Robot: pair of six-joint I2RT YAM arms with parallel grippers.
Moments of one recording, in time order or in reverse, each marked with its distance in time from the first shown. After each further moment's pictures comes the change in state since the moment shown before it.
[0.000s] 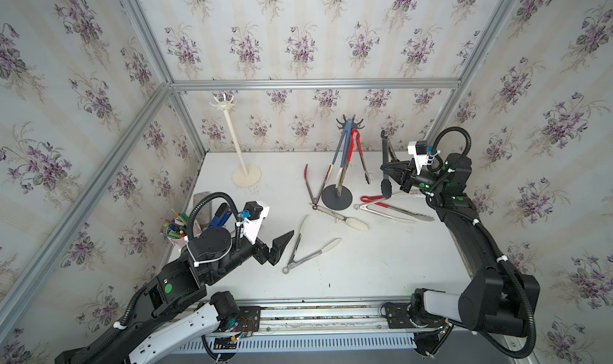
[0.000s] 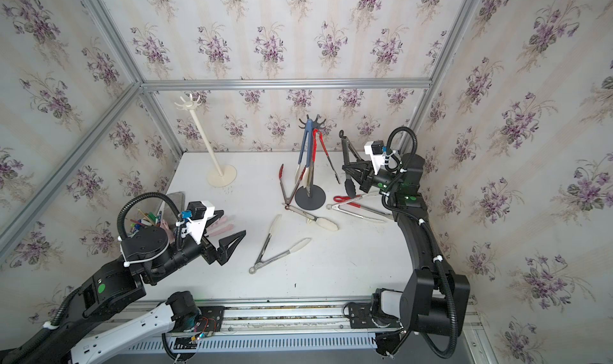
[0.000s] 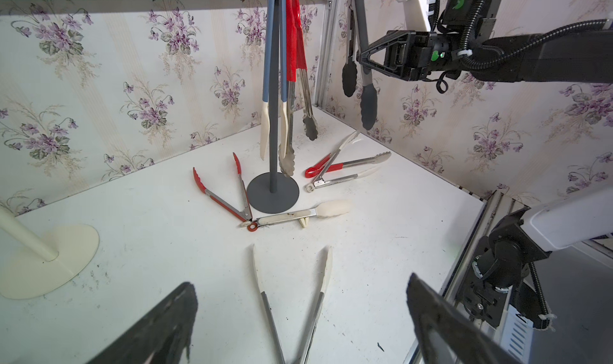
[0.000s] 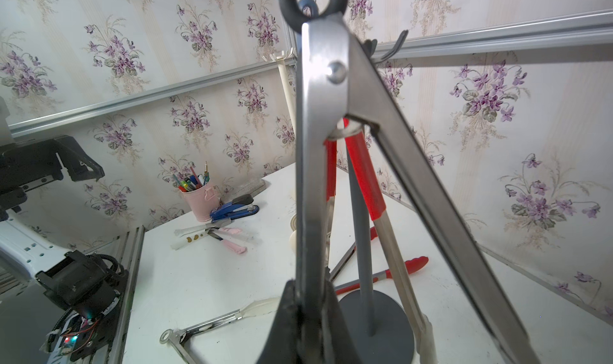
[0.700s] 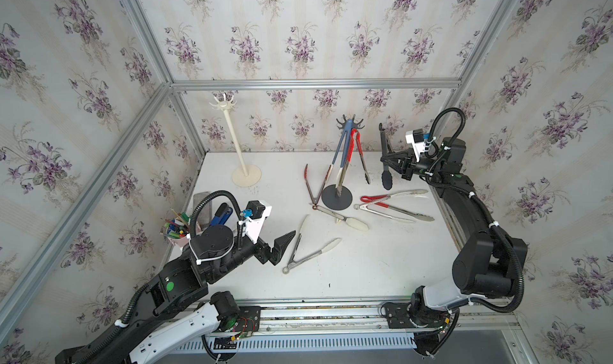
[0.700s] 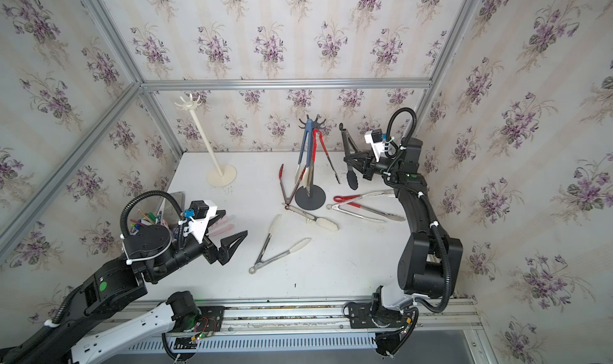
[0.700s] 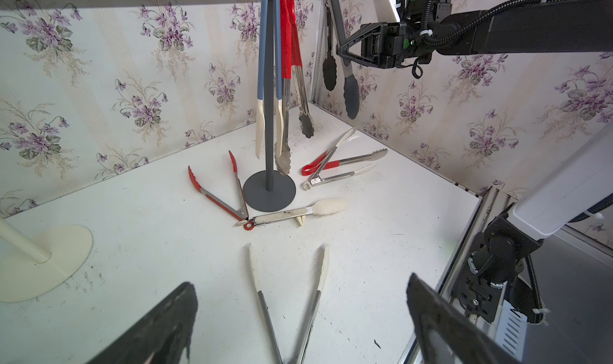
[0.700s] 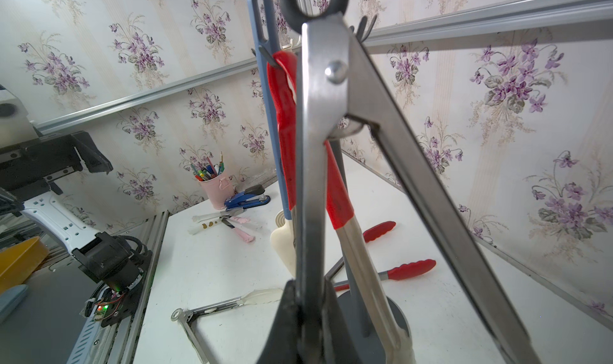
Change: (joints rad) left arm 0.000 0.010 0.006 -0.006 0.006 -0.003; right arm -0.032 0.248 0.254 -0.182 -0.135 -0.132
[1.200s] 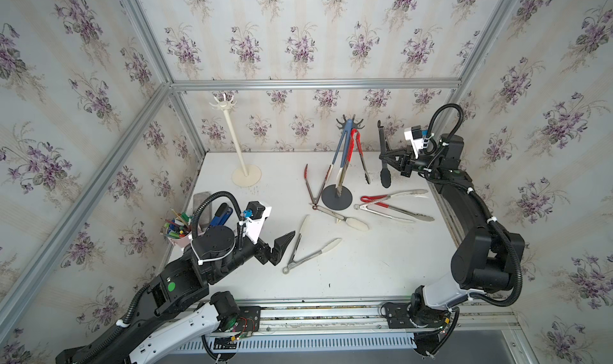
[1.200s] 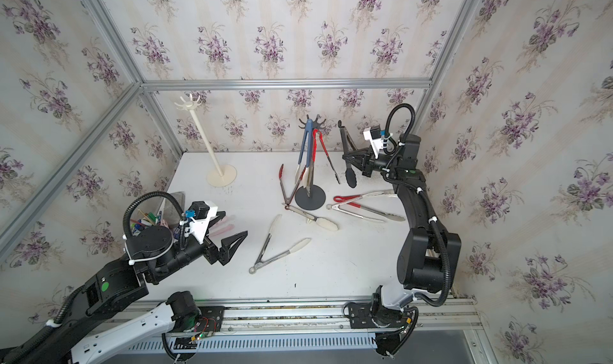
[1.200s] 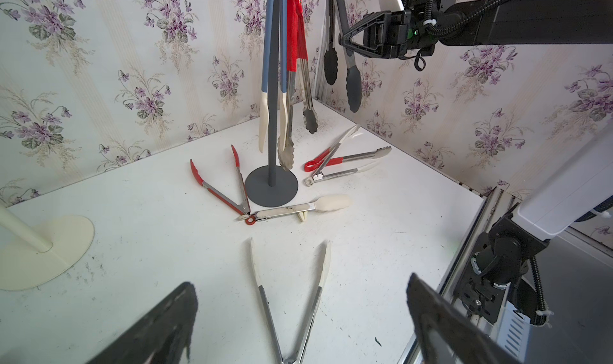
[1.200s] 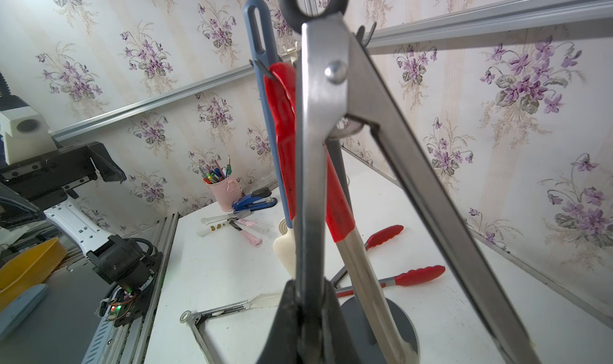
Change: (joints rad) left arm 0.000 -0.005 -0.016 -0.001 -0.014 -0.016; right arm 0.023 0.035 0.058 -0.038 -0.013 0.016
